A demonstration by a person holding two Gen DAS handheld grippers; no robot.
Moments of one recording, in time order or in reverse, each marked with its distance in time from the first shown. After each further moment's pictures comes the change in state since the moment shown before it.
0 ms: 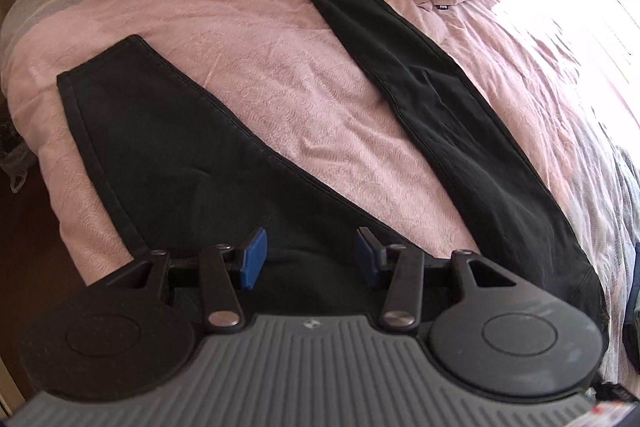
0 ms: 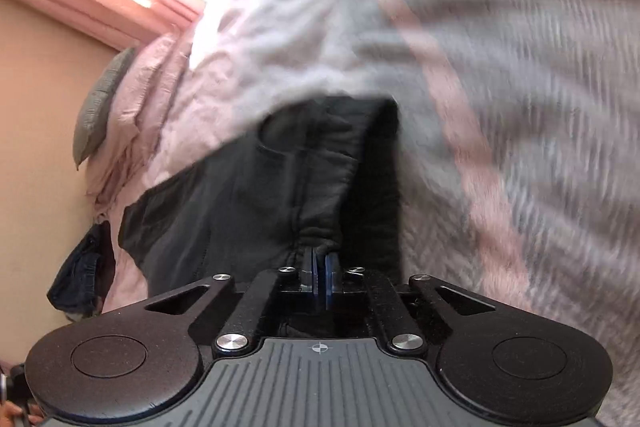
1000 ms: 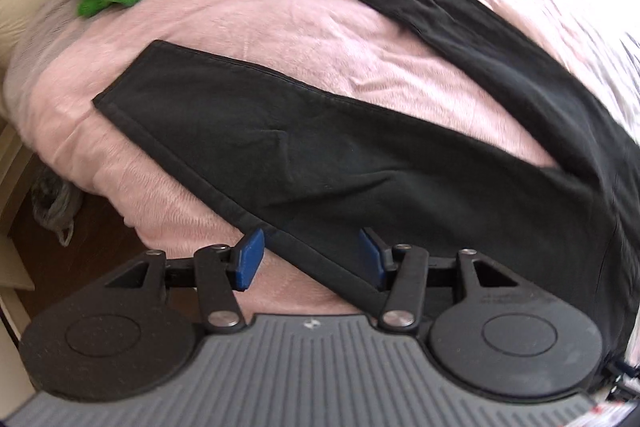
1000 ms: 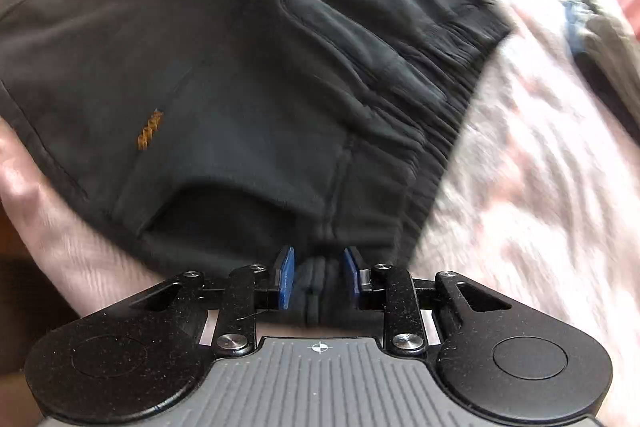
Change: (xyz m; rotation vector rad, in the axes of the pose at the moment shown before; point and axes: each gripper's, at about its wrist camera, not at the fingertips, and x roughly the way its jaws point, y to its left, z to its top) left arm -0.014 0.059 -0.019 0.327 0.124 0.061; right arm -0.026 0.114 -0.239 -0.775 0.325 -0.578
